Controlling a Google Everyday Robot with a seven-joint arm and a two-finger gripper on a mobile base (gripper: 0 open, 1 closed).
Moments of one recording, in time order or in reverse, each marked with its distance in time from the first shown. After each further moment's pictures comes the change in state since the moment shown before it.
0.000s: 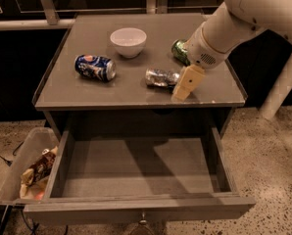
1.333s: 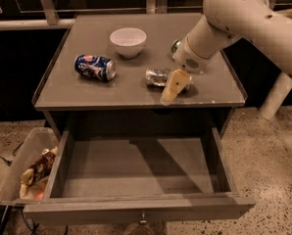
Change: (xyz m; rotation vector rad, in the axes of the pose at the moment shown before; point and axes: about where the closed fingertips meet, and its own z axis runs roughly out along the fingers) arm -0.005 -0.013 0.063 -0.102 -0.008 0.061
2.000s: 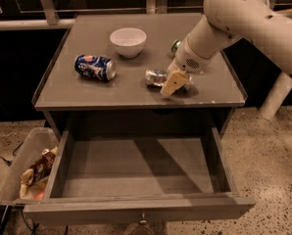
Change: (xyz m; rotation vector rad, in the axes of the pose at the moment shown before) arm 0.000 0.000 0.001 -0.001 0.000 0.001
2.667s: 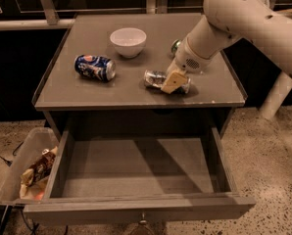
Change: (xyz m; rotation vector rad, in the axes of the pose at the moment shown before) arm 0.000 0.000 0.000 0.000 0.000 0.000
